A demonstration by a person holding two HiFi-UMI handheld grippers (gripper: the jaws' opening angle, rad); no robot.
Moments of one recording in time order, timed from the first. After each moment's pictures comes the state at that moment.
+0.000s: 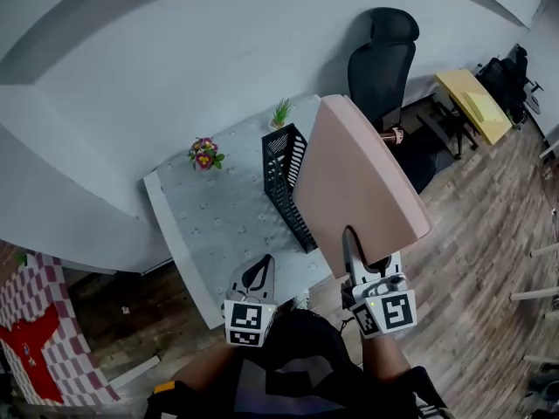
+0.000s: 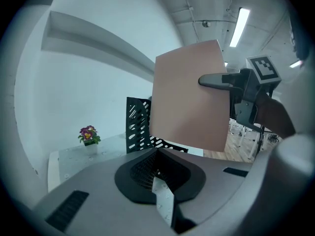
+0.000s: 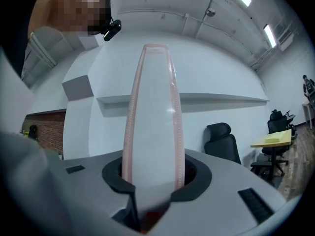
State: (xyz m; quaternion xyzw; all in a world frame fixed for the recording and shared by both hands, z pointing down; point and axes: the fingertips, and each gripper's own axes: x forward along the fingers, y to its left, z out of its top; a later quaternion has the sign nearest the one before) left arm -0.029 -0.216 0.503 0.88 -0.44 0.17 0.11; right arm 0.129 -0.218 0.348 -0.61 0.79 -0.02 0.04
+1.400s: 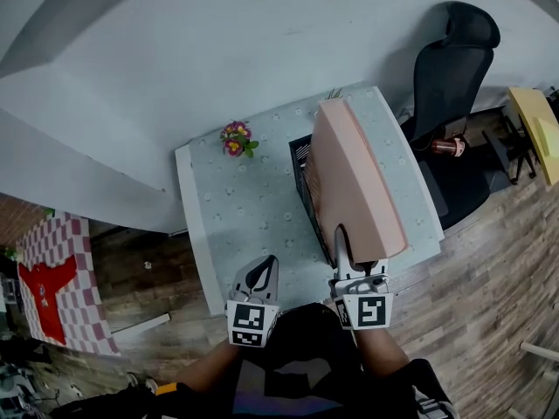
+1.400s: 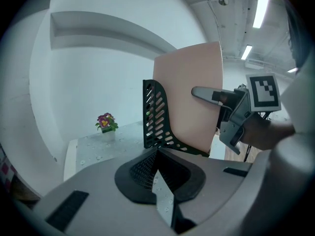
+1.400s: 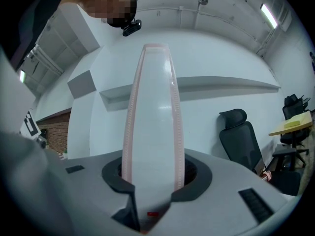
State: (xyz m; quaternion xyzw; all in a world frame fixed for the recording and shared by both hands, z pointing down) left arm -0.041 -0.255 0.542 0.80 -0.53 0.23 0.15; right arm 0.110 -0.318 0.436 -0.55 0.83 -0.02 0.07
